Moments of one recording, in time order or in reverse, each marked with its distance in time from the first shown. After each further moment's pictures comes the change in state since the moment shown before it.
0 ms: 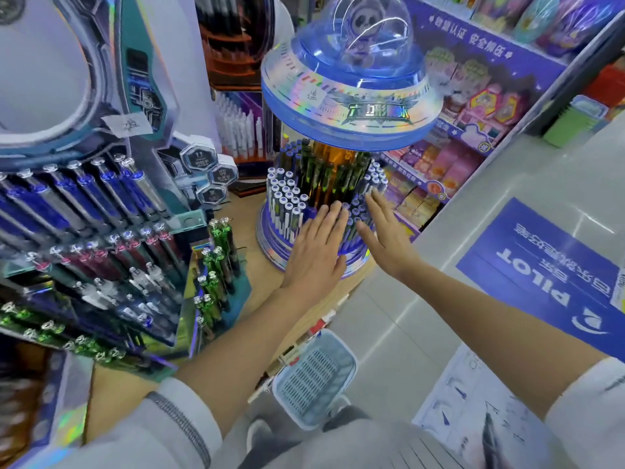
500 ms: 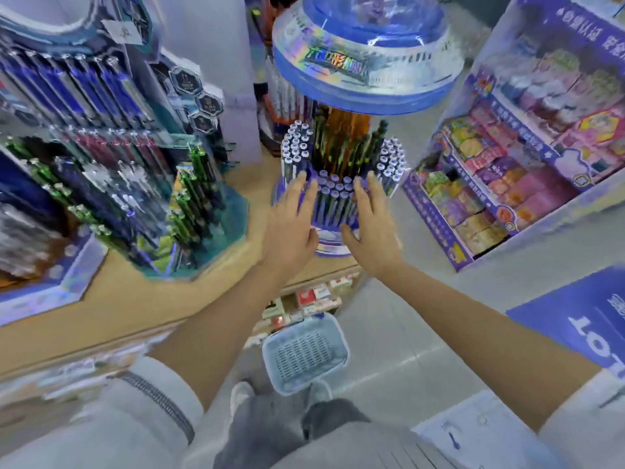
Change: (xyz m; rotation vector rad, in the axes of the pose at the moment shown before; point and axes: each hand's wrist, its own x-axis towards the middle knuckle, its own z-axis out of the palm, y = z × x) left_hand -0.017 0.048 0.004 0.113 0.161 -0.463; right_hand -0.002 0.025 0.004 0.015 -0.069 -0.361
